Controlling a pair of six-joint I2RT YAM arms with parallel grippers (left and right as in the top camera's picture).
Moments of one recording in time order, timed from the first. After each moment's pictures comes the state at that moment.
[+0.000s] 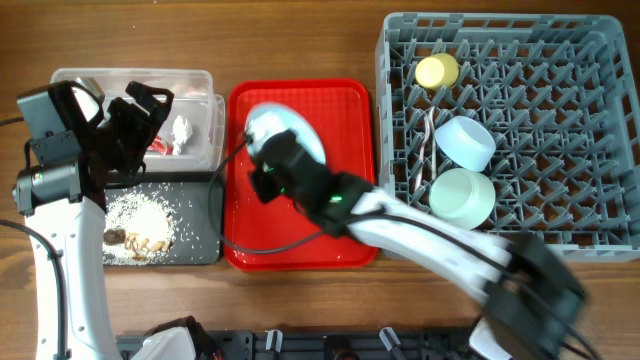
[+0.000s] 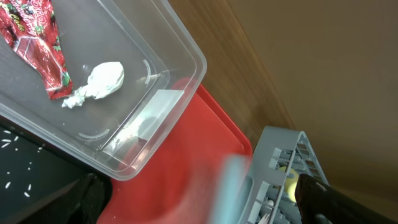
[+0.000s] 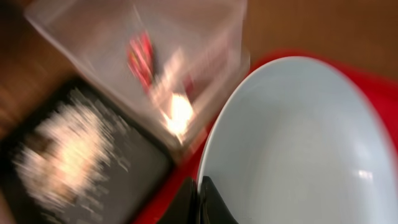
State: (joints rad) left arm 0.30 1.28 1.15 -0.70 0.44 -0.71; right arm 0.91 1.68 1.17 -0.04 0.06 0.33
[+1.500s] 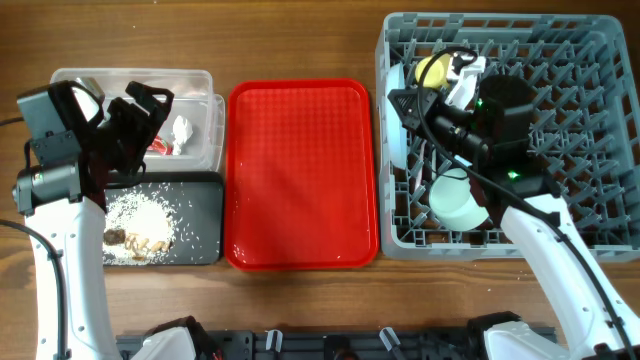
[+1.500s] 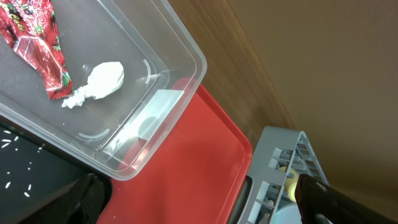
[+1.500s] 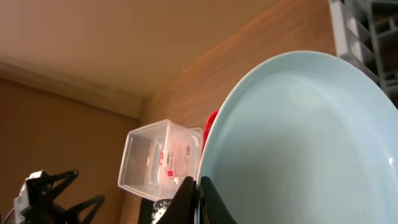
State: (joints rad) left arm 0.30 1.28 1.15 -0.70 0.44 -0.71; right arm 0.19 1.29 0.91 -0.06 -0.50 0.82
